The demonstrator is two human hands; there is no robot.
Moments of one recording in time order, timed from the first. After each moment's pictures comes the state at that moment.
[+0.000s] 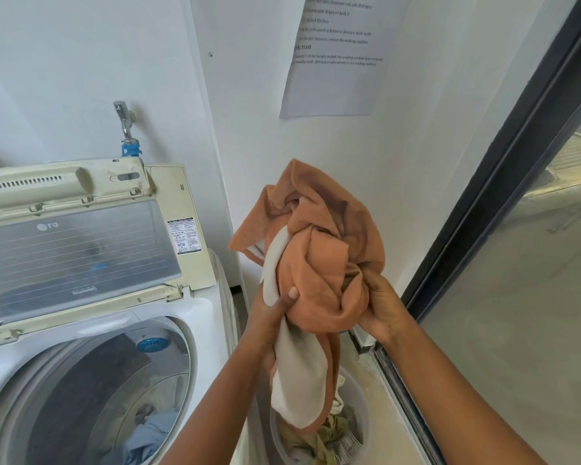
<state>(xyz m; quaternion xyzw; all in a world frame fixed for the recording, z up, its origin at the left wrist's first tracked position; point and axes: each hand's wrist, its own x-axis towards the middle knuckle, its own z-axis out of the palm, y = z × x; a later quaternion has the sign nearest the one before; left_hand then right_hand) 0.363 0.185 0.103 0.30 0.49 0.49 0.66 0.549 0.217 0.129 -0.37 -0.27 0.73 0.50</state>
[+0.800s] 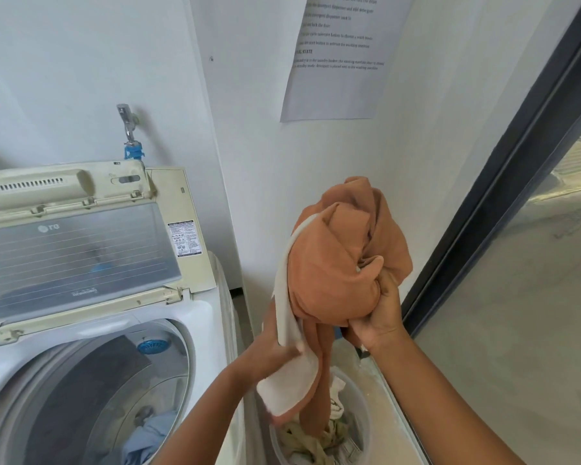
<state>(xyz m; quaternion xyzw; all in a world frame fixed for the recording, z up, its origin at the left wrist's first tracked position) 0.349 0.173 0.081 0.59 0.51 0.27 0.57 0.539 0.211 0.134 -0.35 -0.16 0.69 0.61</state>
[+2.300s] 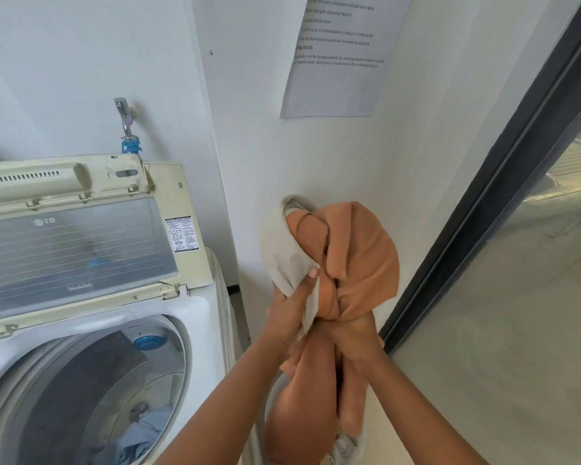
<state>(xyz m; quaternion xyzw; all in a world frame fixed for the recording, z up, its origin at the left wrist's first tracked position) 0.402 0.203 0.111 0.30 0.48 0.50 0.65 0.501 0.191 0.088 -0.59 -0.35 0.45 0.57</state>
